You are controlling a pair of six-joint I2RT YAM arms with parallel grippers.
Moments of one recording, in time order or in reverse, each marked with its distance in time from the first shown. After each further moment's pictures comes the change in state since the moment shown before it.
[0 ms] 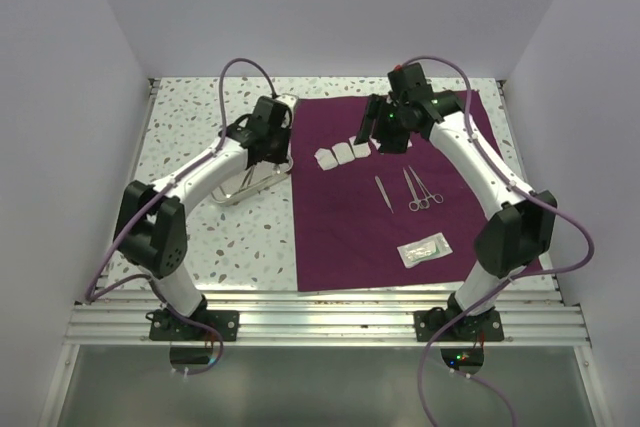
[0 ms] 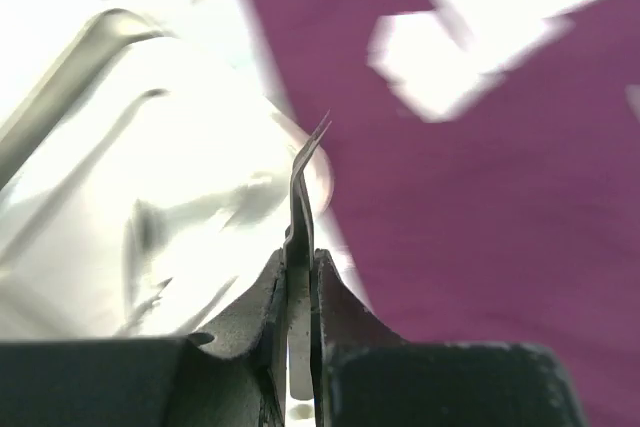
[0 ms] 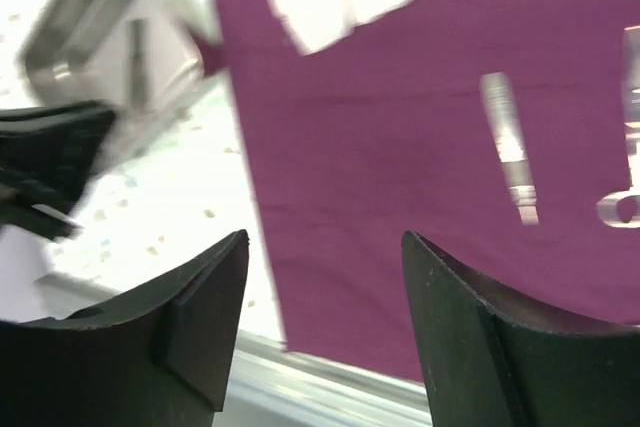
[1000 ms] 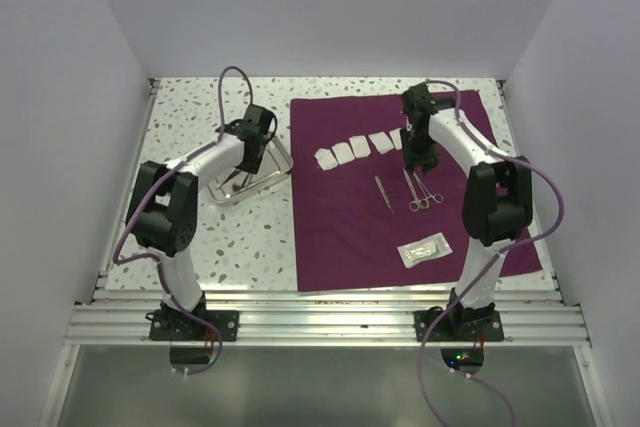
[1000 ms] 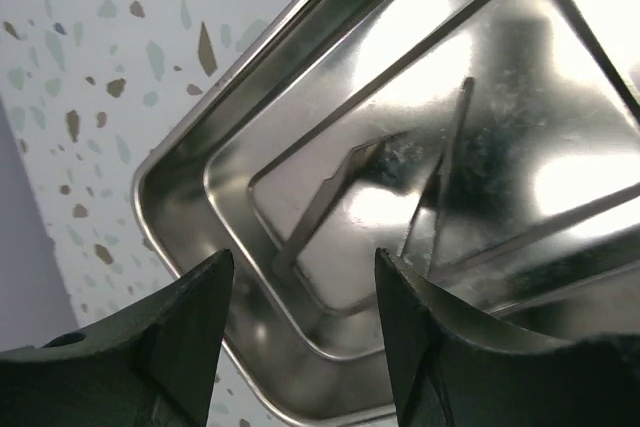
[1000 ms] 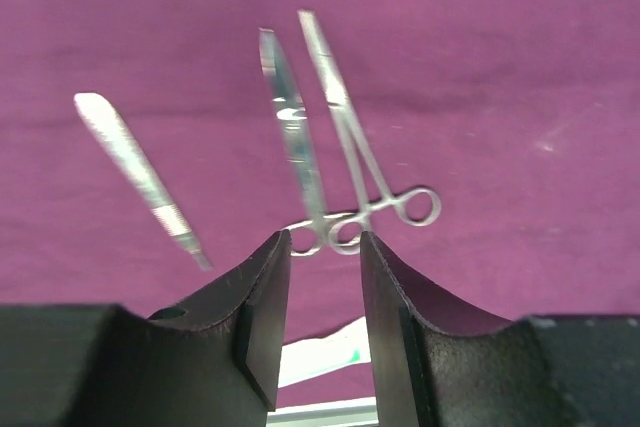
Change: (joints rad) left arm 0.120 0.174 -0.027 -0.087 -0.506 0.216; right arm -0.186 0.225 -0.095 -0.080 0.302 -0.502
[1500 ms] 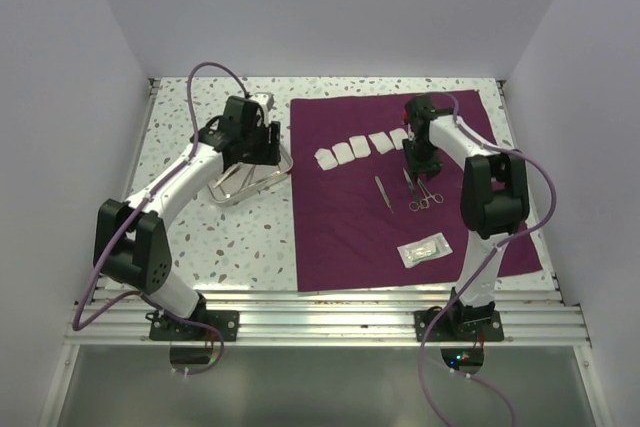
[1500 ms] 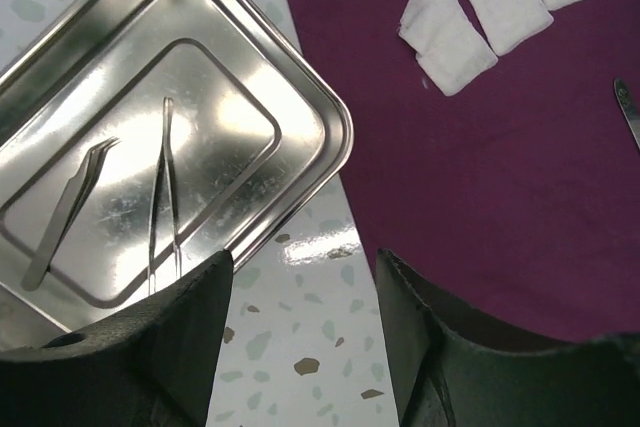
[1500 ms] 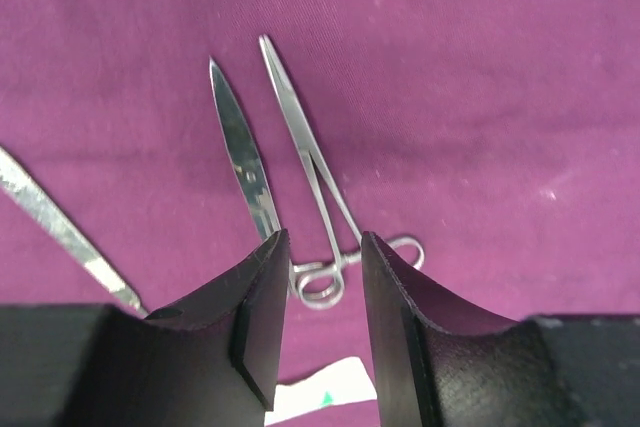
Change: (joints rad) left arm -0.002 -0.294 -0.058 0.048 0.563 -0.239; right arm -0.048 0.054 -0.091 0.100 0.012 -0.085
